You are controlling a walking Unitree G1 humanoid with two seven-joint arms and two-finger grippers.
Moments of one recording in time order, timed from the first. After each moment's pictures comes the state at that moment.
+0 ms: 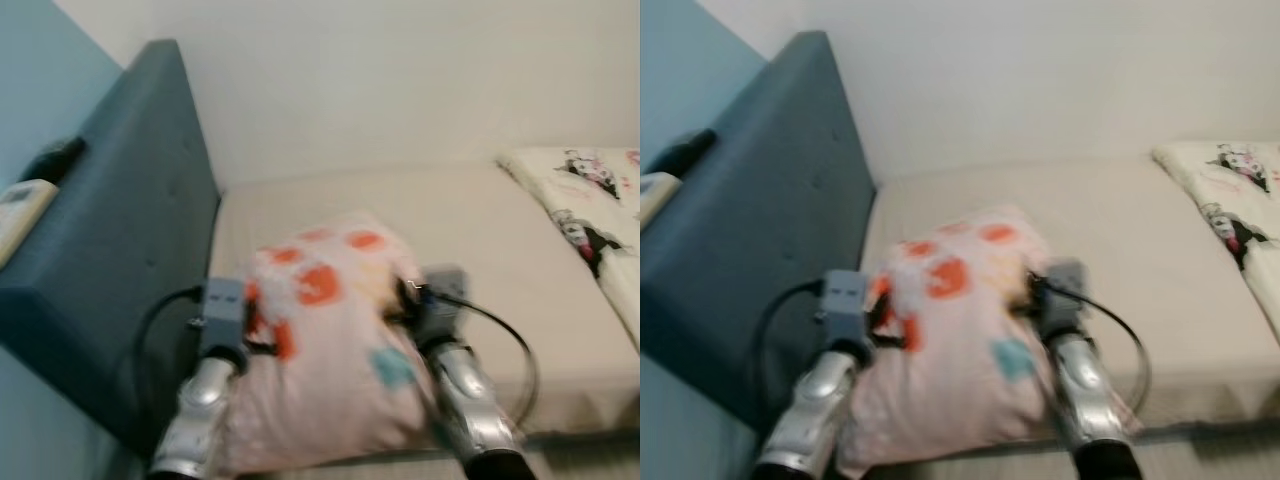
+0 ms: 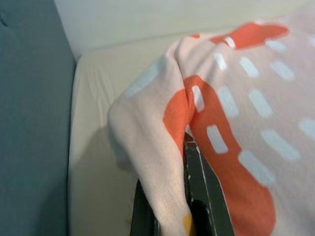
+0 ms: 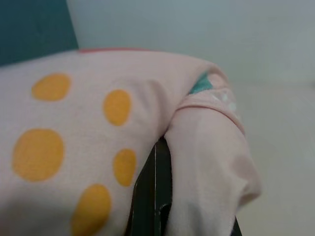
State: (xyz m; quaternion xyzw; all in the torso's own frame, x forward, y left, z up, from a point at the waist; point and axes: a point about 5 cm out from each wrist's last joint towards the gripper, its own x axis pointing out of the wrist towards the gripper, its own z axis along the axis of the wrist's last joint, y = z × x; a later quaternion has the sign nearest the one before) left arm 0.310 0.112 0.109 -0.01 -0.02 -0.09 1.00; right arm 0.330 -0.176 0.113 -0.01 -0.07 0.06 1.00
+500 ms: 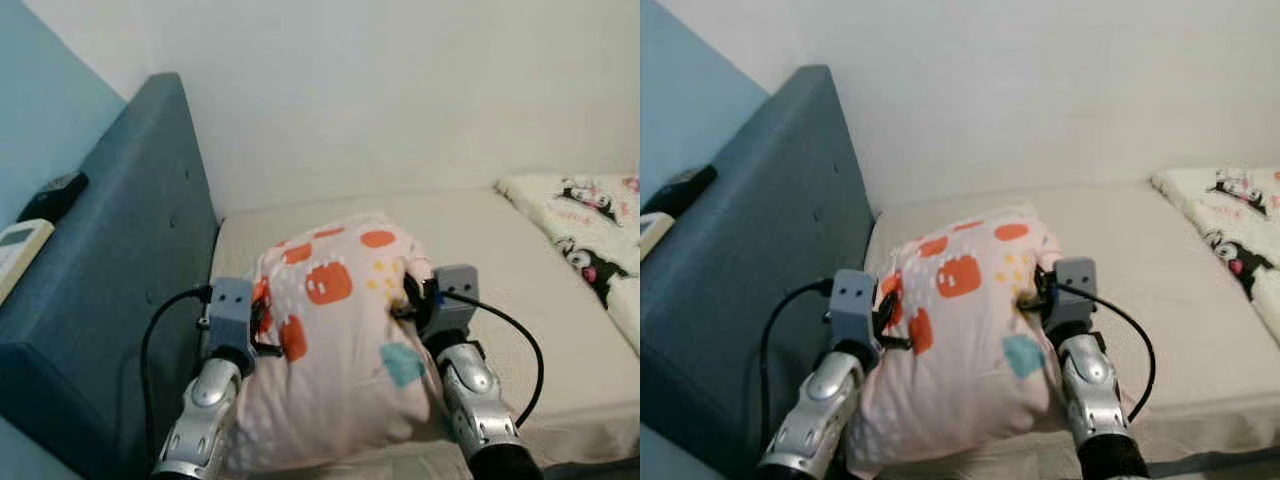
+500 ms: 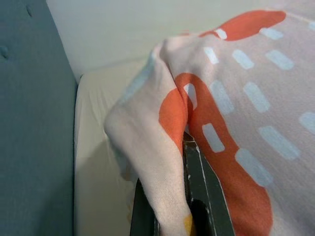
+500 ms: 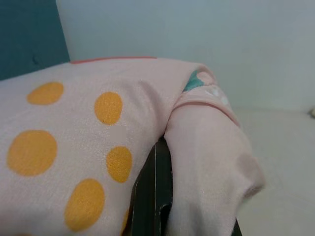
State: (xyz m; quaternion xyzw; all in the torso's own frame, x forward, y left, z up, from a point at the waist) left arm 0.309 0.119 0.106 0.00 -0.01 -0.08 1.00; right arm 0.331 -0.168 0.116 -0.01 -0.08 0.07 0.99
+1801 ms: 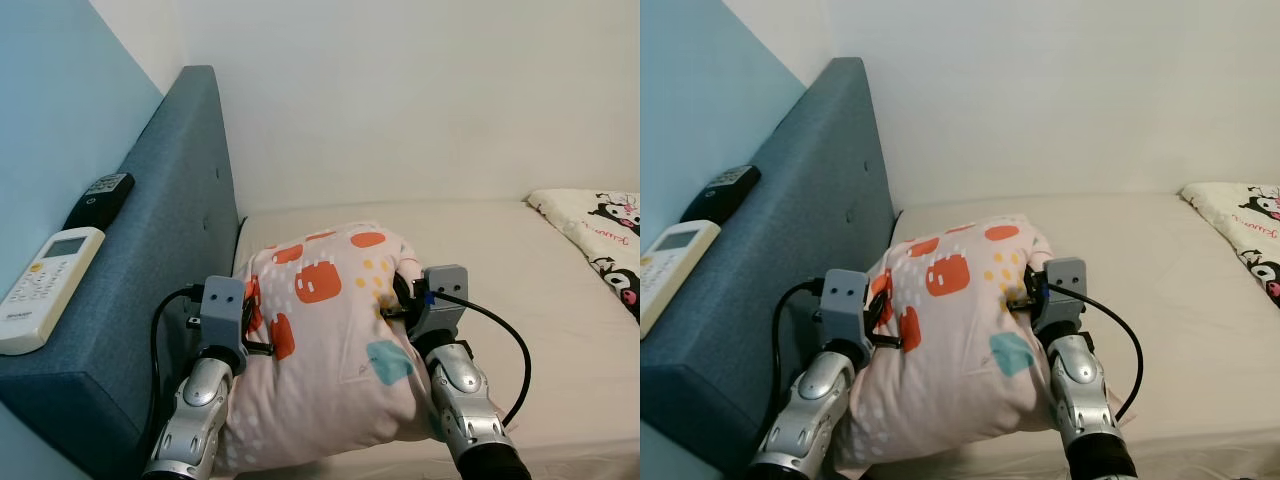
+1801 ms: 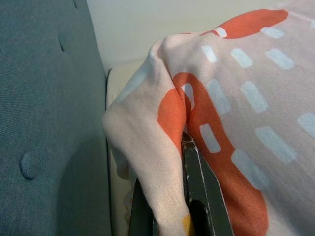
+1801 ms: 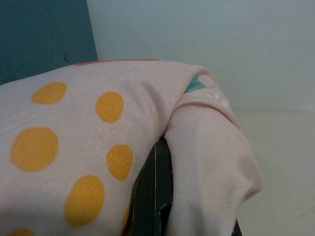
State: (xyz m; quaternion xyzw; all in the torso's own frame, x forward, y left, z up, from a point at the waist) left arm 0.308 0.125 0.106 0.01 -0.01 -0.07 1.00; right arm 0.331 -0.160 0.114 0.00 -0.07 0.08 0.99
